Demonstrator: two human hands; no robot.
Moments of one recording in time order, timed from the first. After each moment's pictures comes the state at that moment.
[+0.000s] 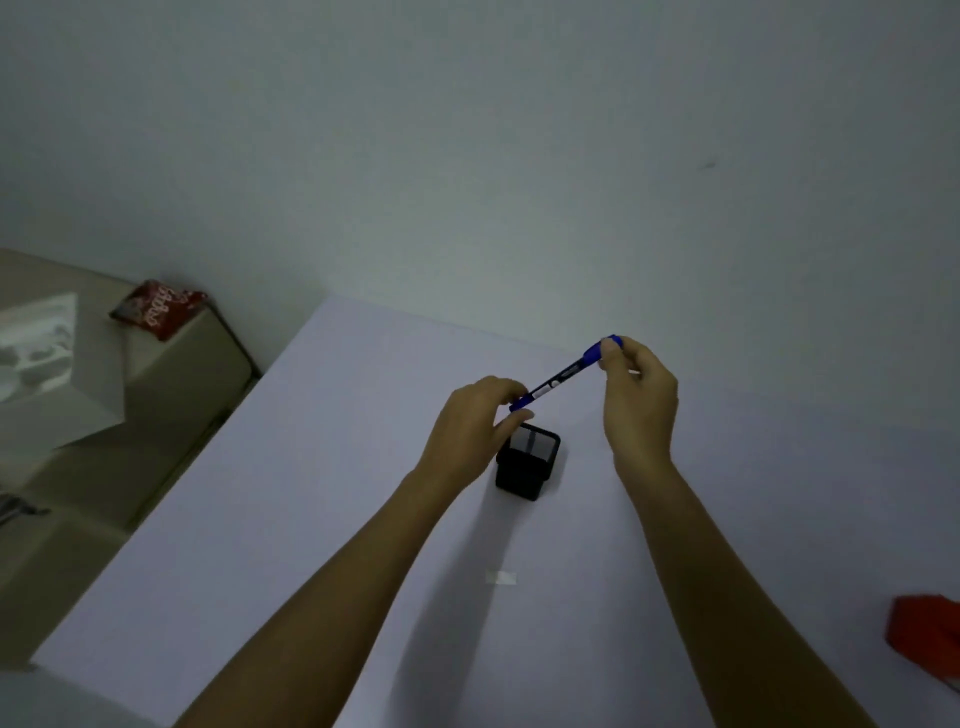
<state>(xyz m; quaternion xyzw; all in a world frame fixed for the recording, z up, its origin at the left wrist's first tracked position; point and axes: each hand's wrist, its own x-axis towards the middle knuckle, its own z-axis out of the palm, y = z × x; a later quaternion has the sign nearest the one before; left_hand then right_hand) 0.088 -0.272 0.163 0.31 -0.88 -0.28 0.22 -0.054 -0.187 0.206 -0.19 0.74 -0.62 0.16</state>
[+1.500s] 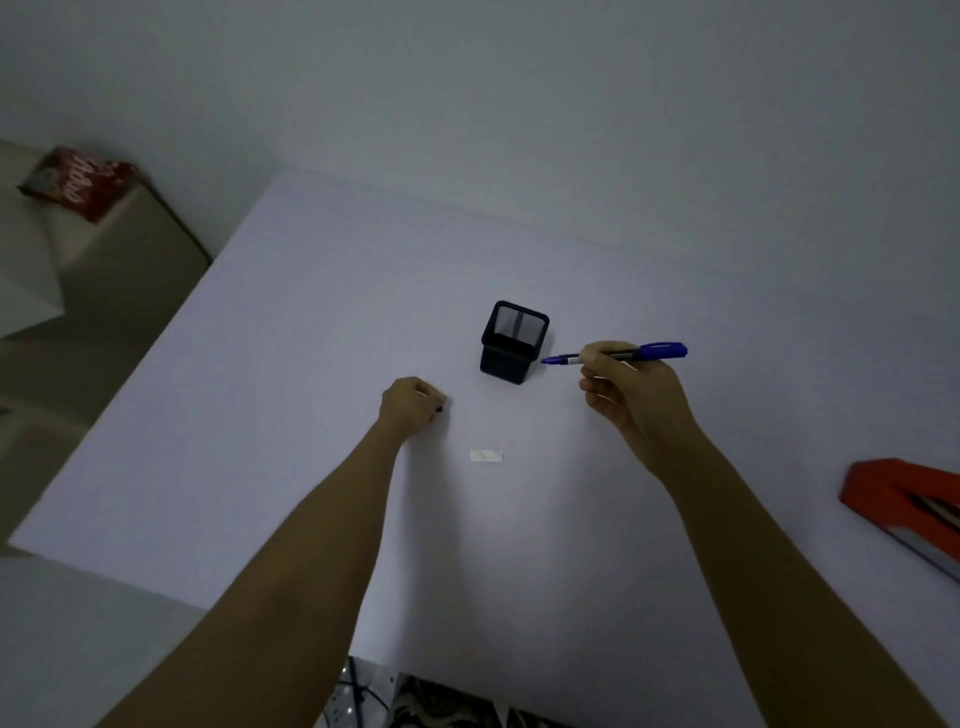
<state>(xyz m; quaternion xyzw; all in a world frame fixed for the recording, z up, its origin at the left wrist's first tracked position) 0.146 -0.270 0.002 0.60 -0.60 -0.53 0.05 -0.036 -0.093 0.155 -0.13 0.65 -0.60 0.44</state>
